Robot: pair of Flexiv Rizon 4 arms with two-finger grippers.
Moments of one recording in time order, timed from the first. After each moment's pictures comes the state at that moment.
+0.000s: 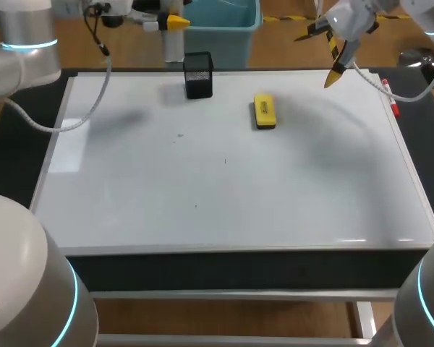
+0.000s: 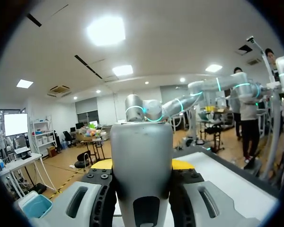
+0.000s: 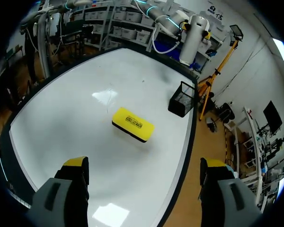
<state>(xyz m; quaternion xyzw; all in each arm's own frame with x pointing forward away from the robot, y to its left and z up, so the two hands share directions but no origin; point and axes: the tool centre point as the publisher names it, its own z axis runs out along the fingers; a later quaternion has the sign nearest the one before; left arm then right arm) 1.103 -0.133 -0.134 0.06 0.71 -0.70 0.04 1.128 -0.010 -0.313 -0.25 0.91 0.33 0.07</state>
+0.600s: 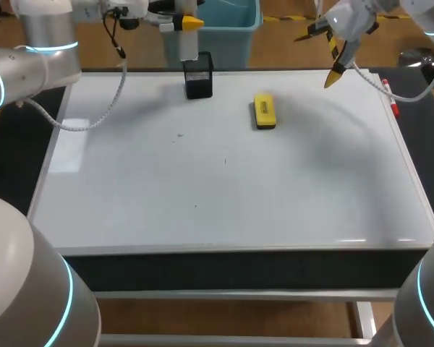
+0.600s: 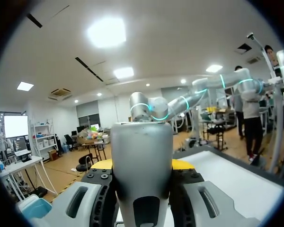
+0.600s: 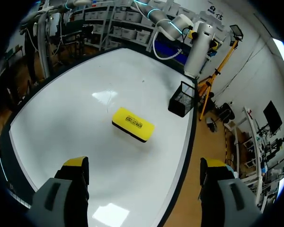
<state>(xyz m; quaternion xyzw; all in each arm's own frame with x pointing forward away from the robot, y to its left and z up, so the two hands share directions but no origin) 1.132 -0.160 -0.153 0.07 0.70 -0.71 0.05 1.129 -0.010 -0.314 -0.25 0.91 0.33 0.07</state>
